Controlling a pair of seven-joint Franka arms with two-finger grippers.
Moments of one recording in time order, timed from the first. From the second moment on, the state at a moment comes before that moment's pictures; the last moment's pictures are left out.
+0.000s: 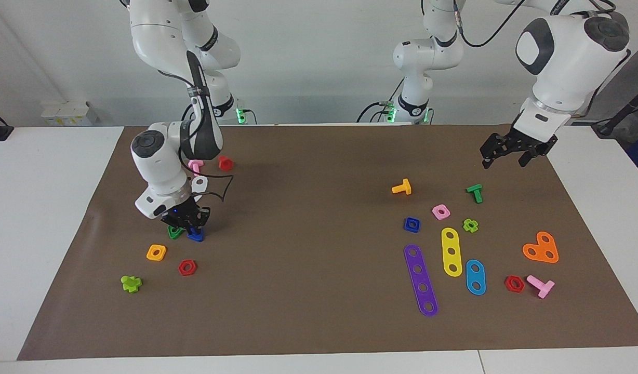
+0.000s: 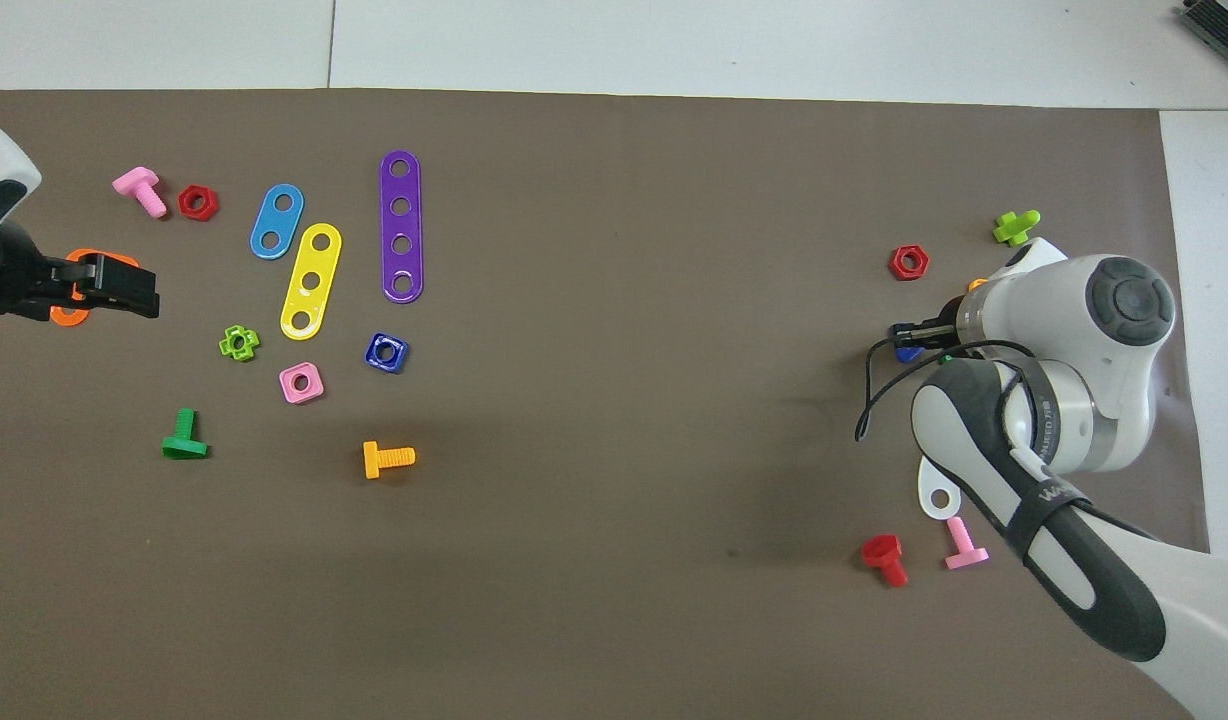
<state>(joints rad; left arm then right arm) 0.00 0.05 -0.02 -1.64 0.01 1.69 0.00 0.03 0.25 -0.01 -2.10 0.02 2.46 -0.05</state>
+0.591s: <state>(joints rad) 0.00 0.05 -0.02 -1.64 0.01 1.69 0.00 0.06 0.23 0.03 -1.88 0.04 2.25 0.16</state>
